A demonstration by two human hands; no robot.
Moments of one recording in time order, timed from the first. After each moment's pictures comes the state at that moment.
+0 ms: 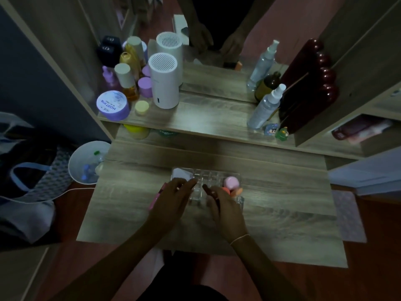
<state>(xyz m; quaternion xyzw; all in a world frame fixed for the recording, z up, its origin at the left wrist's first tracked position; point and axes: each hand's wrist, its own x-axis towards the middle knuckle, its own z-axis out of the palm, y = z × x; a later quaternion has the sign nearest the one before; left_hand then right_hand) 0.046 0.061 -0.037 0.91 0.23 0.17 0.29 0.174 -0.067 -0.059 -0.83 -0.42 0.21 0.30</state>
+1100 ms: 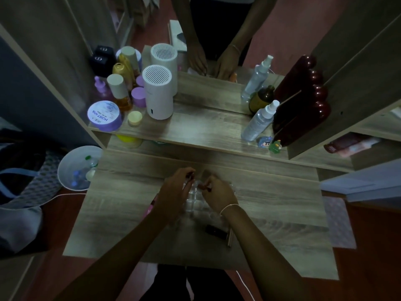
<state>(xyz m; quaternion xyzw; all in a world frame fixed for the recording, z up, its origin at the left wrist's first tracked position) 0.099 0.087 -0.034 0.83 0.30 0.23 0.42 0.227 0.003 -0.038 -0.87 -0.36 0.32 0.14</state>
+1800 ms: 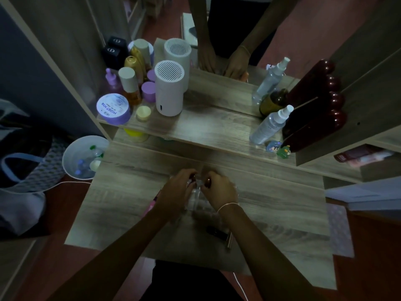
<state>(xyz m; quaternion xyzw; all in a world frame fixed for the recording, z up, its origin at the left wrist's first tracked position) 0.098 0.094 -0.057 0.84 0.32 0.15 0.41 0.223 0.020 -0.031 -0.87 -0.40 0.26 0.11</state>
